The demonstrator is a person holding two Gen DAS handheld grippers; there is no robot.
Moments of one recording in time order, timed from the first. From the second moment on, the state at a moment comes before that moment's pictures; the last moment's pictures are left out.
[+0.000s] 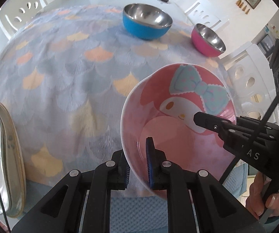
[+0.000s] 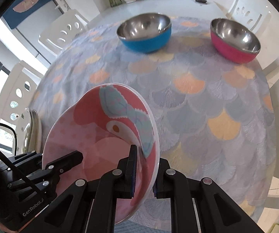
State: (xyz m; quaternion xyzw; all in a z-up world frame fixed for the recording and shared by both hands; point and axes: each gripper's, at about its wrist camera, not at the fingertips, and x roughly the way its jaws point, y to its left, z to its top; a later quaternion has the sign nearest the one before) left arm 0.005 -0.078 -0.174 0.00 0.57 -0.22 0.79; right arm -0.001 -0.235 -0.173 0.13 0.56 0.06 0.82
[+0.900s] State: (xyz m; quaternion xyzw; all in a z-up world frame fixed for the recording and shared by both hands) left arm -0.023 -0.053 -0.154 0.01 0.55 -0.21 0.80; right arm -0.065 -0.271 -0.174 0.27 0.57 0.09 0.77
